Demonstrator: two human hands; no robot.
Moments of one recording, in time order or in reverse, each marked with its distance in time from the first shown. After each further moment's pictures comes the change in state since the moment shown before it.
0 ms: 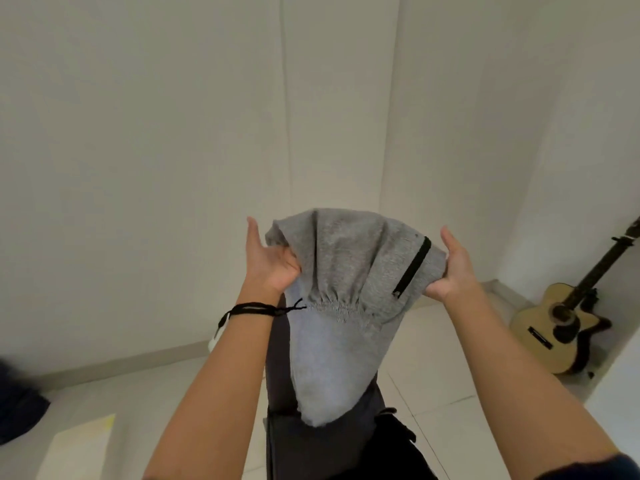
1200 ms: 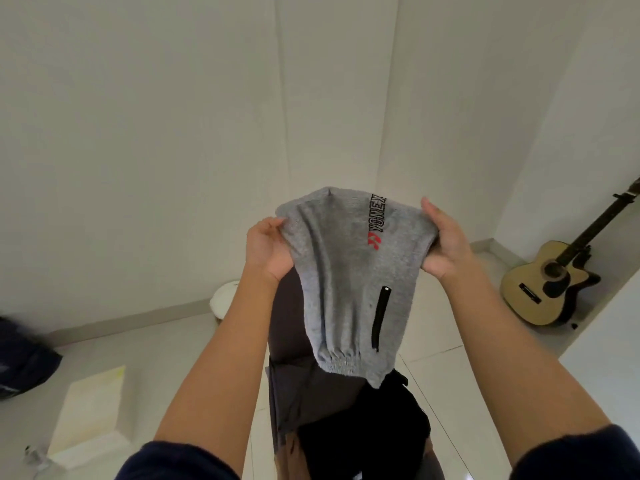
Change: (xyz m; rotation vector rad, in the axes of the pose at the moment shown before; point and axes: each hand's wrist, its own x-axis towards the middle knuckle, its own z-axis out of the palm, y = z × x) left_hand -0.012 -0.026 -0.039 0.205 -0.055 -0.023; right_hand -0.007 0.031 -0.016 -0.132 -0.150 -0.097
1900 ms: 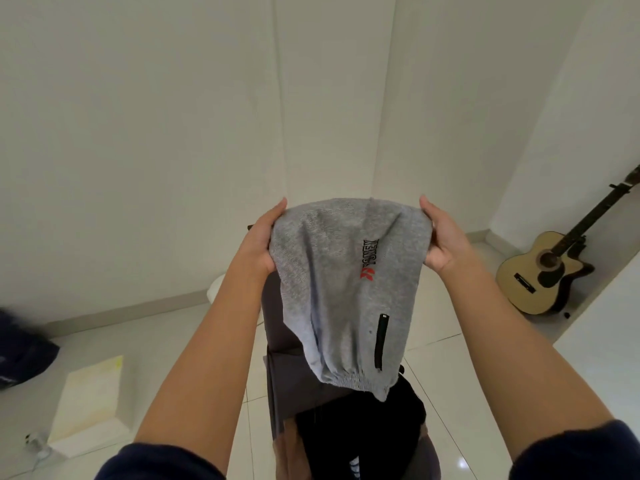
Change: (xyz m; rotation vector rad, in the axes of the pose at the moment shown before) left_hand -0.005 0.003 -0.002 0.254 0.093 -0.163; right_hand -0.004 0.004 -0.003 -0.014 0.115 0.070
